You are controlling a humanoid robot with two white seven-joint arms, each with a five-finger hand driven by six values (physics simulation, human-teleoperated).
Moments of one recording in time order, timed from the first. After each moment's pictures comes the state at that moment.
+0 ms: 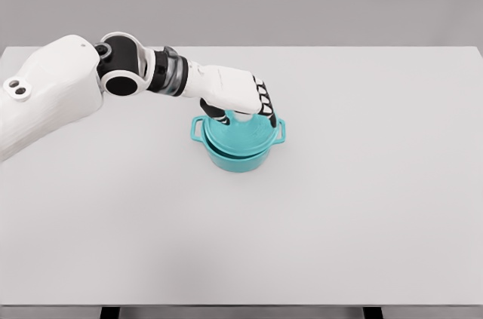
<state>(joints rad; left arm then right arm) -1.20 0.44 -1.27 -1.25 -0.40 -0.61 -0.46 0.03 0.00 -0.22 0.05 0.06 -0.22 -0.03</state>
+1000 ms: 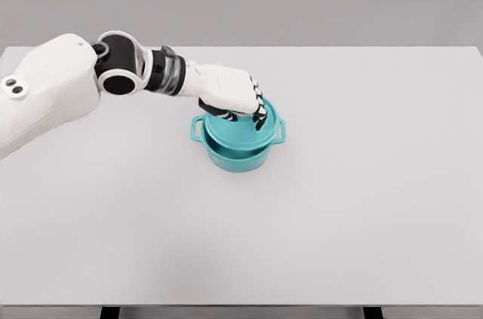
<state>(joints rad) -1.21 0.45 -1.28 -1.25 -0.40 -0.61 -0.47 0.03 0.00 -0.22 0.05 0.06 -0.22 -0.03</state>
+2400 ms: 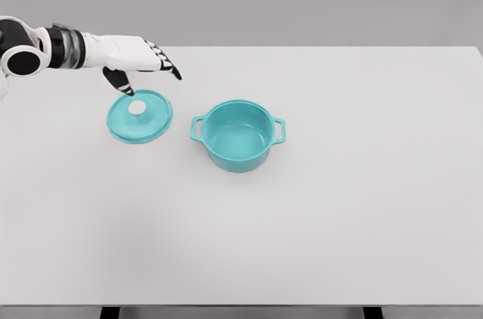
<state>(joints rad) -1.19 0.63 -1.20 -1.00 -0.37 -0.61 -0.46 0.03 0.00 -0.22 0.05 0.06 -0.22 -0.03</state>
